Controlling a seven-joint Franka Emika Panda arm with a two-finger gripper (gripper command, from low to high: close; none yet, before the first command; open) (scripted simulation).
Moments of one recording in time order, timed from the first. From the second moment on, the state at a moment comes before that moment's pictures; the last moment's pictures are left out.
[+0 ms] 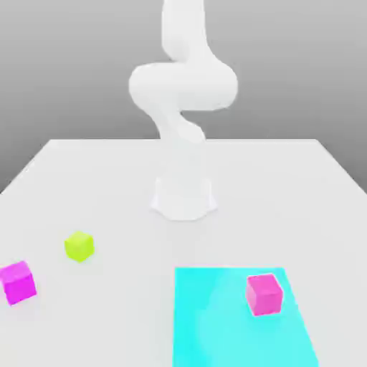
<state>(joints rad) -0.06 -0.75 0.02 -2.34 -0.01 2.34 0.89</state>
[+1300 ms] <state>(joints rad) -0.82 -0.04 -0.04 -2.97 -0.02 2.94 2.06</state>
